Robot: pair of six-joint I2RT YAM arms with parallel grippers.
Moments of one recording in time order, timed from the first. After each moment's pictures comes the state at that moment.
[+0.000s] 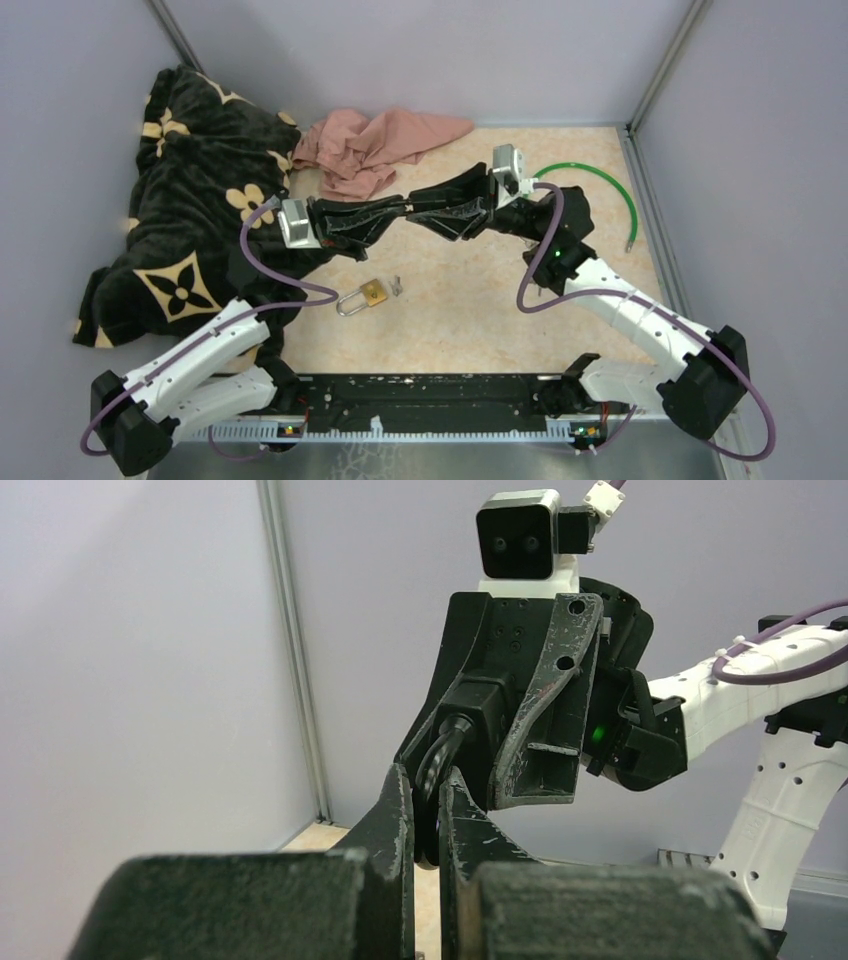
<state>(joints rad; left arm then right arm) -0.76 0.92 0.71 0.83 0.44 -0.21 0.72 1.15 0.95 0.74 -0.75 0.27</state>
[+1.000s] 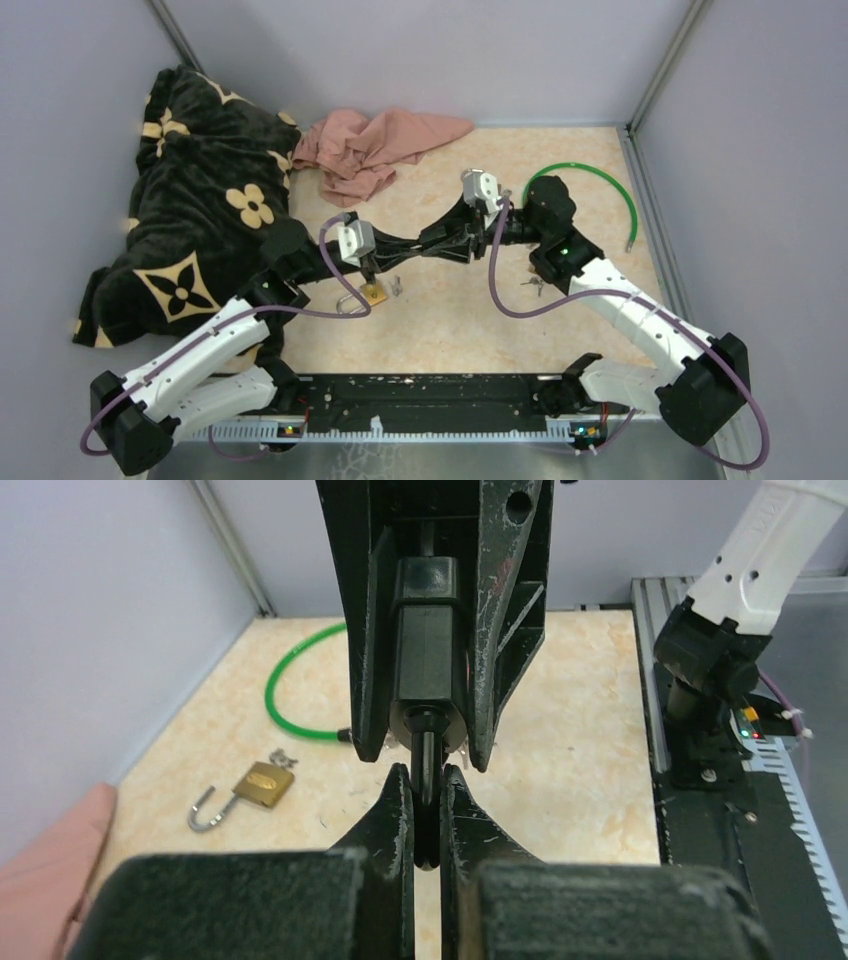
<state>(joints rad) -0.76 0.93 0.74 0.30 0.63 0.15 0.64 1.13 0.93 0.24 -0.98 -0.05</state>
